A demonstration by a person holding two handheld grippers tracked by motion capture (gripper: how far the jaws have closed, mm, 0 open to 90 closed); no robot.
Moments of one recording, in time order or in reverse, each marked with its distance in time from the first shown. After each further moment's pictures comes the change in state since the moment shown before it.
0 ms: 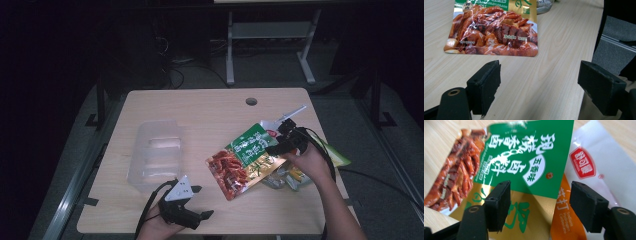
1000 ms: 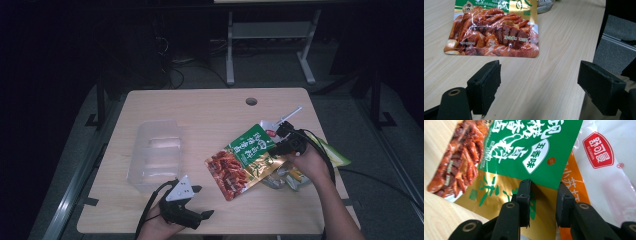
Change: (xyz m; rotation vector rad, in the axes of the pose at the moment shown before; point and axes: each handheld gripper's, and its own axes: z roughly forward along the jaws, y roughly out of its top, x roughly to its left) left arm 0.000 0.001 0.001 0.007 0.008 0.005; right arm 0.001 -0.001 0.005 0.085 0.048 -0.016
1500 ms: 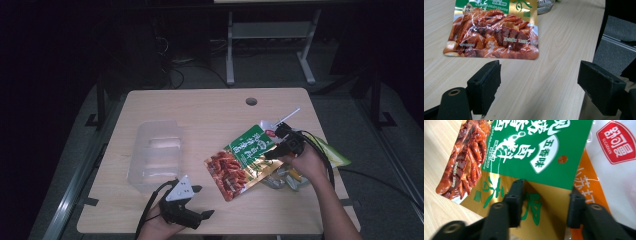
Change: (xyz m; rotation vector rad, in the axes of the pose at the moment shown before) left arm 0.000 0.001 0.000 -0.002 0.001 -0.002; right arm -0.003 0.000 0.012 0.025 0.065 0.055
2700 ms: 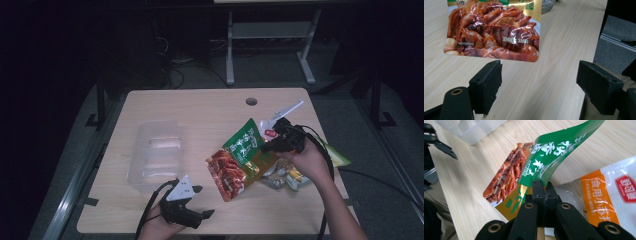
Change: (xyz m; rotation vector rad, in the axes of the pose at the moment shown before) left arm 0.000 0.000 0.001 -0.004 0.002 -0.004; right arm 0.048 0.015 -0.051 -0.135 0.079 -0.158
